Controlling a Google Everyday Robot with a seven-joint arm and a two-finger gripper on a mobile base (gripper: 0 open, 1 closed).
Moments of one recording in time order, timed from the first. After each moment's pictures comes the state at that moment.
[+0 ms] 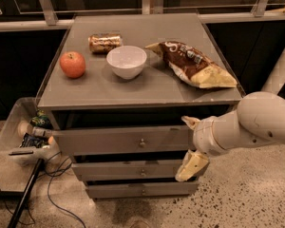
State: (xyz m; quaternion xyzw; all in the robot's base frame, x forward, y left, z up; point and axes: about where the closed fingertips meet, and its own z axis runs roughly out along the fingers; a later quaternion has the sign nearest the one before) arm 0.470 -0.127 0.718 -0.60 0.73 0.11 0.30
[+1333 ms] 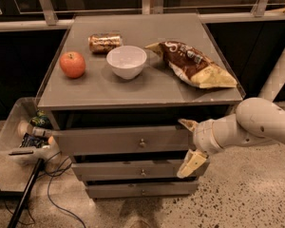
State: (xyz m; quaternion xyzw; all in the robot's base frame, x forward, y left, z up) arm 0.503 -0.134 0.667 -0.62 0.69 0.17 0.33
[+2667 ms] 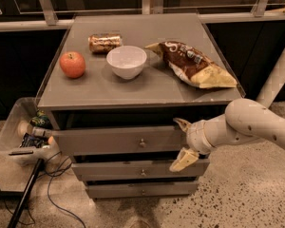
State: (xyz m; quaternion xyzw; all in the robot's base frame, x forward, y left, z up) arm 0.515 -0.124 0.641 -0.64 0.69 0.17 0.31
